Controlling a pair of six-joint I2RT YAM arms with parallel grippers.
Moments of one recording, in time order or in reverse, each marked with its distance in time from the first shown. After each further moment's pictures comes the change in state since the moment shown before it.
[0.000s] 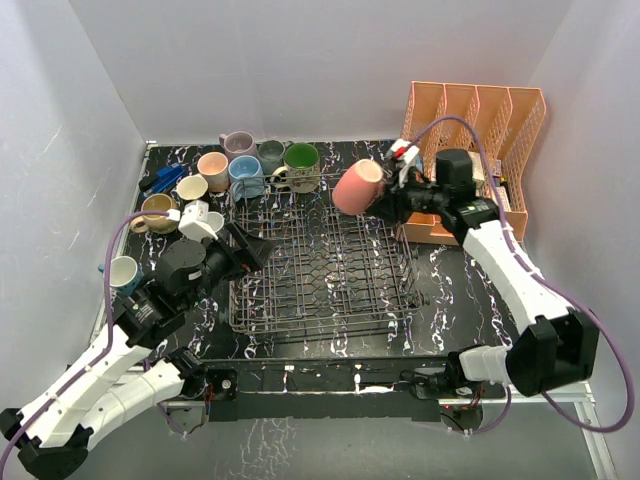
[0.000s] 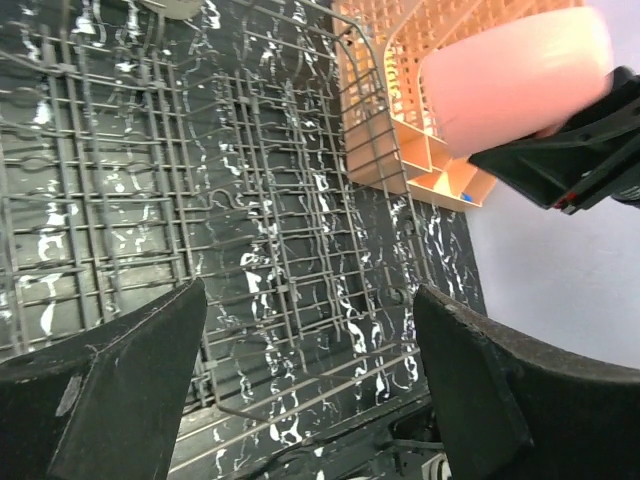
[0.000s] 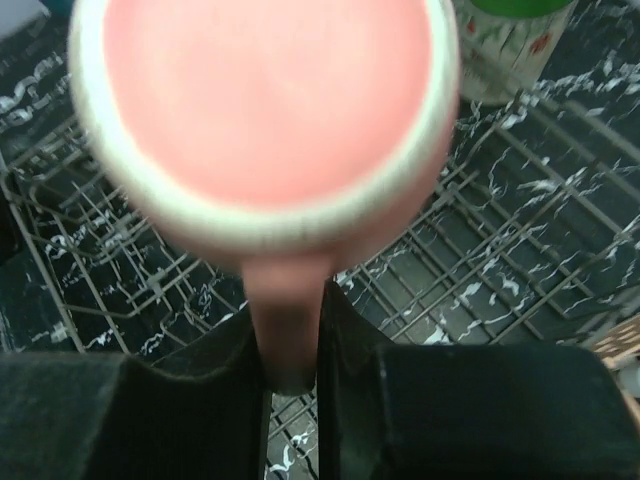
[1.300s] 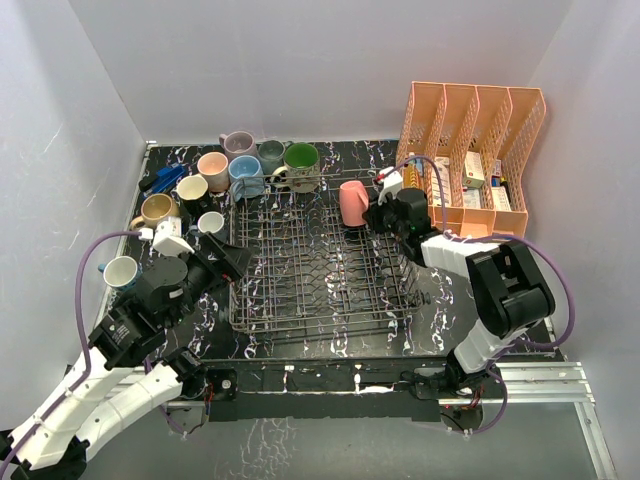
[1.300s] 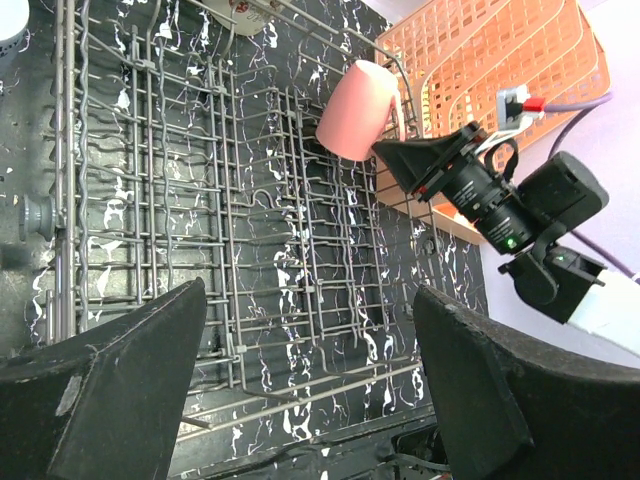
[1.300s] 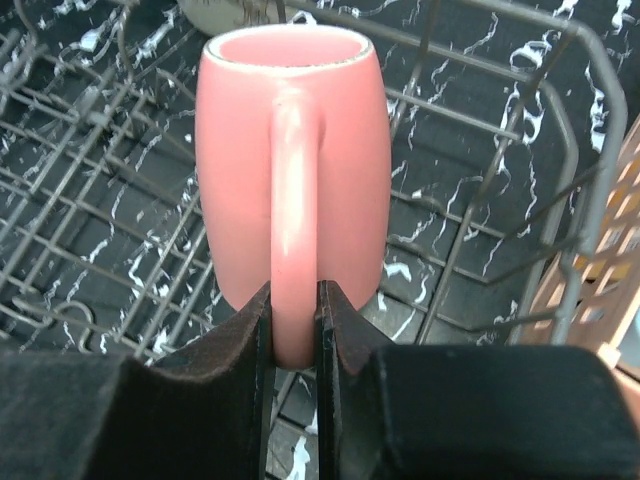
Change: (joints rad) left arm 0.000 -0.160 -0.005 -0.195 -0.135 -0.068; right arm 0.135 0.369 -0.321 0.764 0.624 0.180
